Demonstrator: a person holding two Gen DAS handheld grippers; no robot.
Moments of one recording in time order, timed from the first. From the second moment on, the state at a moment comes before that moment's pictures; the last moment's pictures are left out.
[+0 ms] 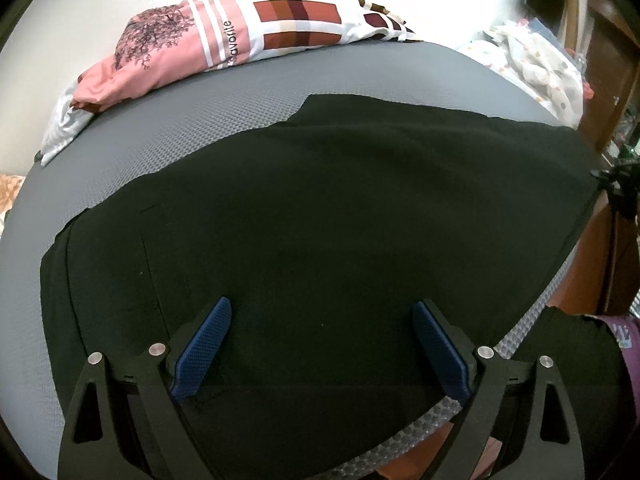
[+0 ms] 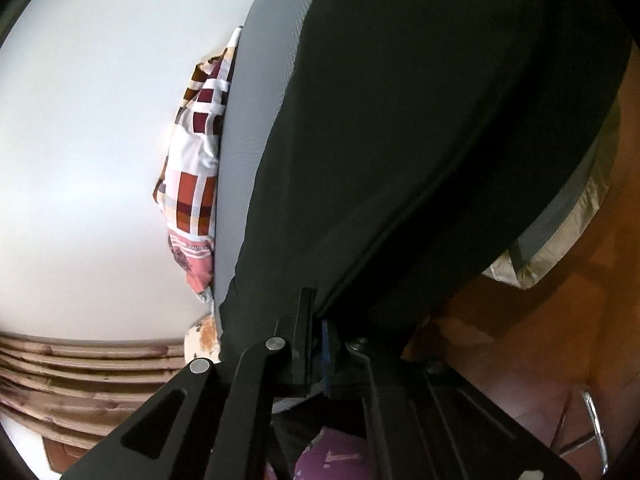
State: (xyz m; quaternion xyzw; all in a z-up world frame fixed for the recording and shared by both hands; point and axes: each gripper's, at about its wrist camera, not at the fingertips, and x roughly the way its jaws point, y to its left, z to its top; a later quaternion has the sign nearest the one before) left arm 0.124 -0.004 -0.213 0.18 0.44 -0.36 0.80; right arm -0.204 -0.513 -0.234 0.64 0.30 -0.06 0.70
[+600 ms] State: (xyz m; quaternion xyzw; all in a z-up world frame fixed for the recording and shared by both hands) left arm 0.121 -0.006 -0.215 0.18 0.43 -0.36 0.81; right arm -0.304 -0.616 -0.191 0.59 0.24 -0.28 0.72
